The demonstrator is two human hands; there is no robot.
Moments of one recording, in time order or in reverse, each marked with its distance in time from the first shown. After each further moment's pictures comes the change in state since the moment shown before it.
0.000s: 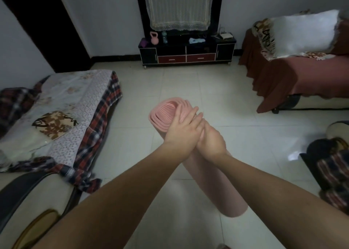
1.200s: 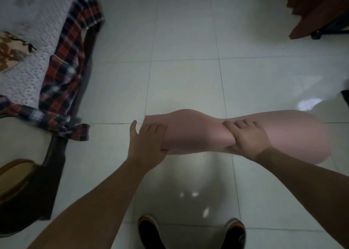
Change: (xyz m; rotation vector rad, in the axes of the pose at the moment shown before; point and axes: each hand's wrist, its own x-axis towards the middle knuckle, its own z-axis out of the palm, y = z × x) left_hand -0.103 0.078 0.404 -0.359 -0.143 -0.260; right_hand -0.060 0.295 0.240 -0.648 -0.367 -0.257
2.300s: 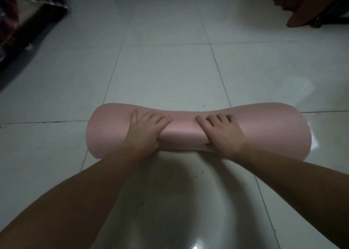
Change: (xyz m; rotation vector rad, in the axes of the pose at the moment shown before) left_hand 0.138 0.044 0.419 -0.075 0.143 0.193; right_hand 0.120 0.023 0.380 -0.261 0.119 -0.058
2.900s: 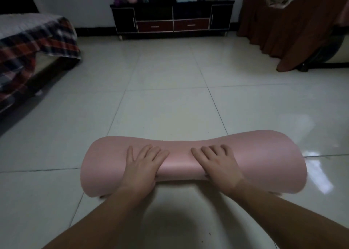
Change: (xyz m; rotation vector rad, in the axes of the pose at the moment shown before) left_hand 0.040 -0.019 0.004 0.049 0.001 -0.144; right_hand 0.057 0.017 0.009 0.042 0.214 0.002
